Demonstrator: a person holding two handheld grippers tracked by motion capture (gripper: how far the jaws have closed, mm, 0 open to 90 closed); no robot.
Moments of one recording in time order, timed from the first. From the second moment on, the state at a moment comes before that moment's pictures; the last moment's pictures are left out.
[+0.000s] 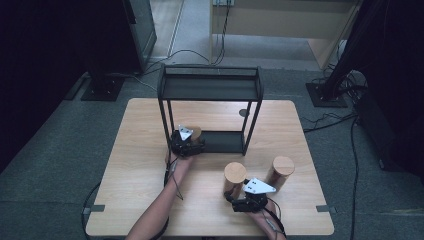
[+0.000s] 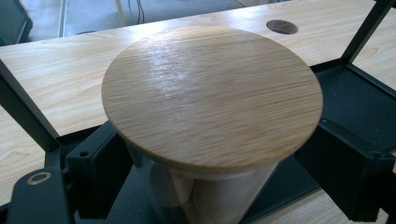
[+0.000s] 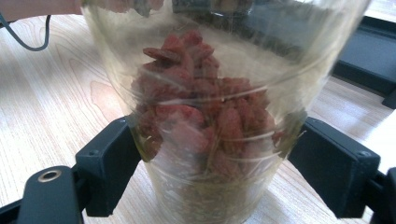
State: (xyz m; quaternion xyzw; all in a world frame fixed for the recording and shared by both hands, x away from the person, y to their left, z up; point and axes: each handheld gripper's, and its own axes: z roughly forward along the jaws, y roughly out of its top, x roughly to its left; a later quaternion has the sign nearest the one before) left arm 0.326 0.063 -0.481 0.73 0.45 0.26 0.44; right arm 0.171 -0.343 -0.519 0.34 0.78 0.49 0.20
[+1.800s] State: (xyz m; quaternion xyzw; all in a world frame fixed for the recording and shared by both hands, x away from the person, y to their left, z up) left arm 0.290 0.084 -0.491 0.73 0.44 0.26 0.45; right arm 0.171 -0.343 -0.519 0.34 0.78 0.49 0.20
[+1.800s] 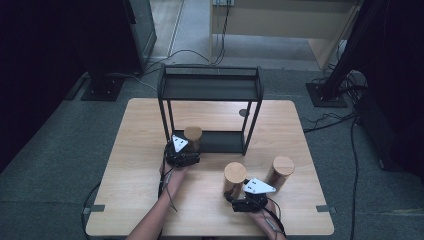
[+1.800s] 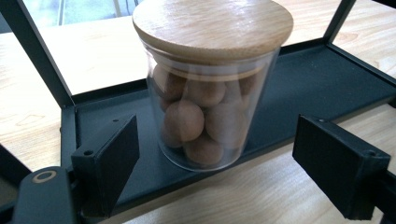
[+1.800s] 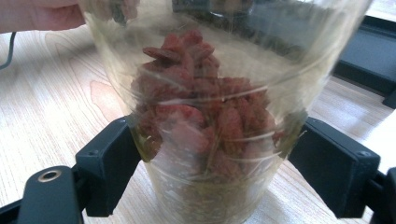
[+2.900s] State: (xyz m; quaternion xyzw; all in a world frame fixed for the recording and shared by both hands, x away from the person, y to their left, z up) left arm 0.261 0.118 -0.487 0.75 0.40 0.23 0.47; right arm 0.171 -0.342 -0.519 0.34 0.78 0.49 0.20
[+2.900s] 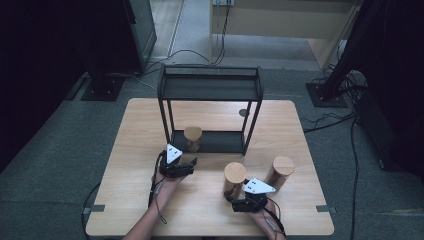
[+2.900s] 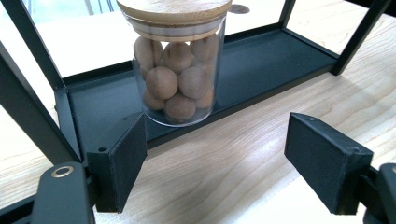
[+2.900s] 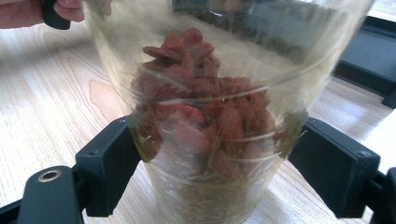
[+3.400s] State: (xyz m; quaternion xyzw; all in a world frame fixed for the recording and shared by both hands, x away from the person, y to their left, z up) left arm 0.247 0.126 -0.483 0.76 0.38 0.22 0.48; right arm 0.171 -0.343 -0.519 0.34 0.78 0.49 0.20
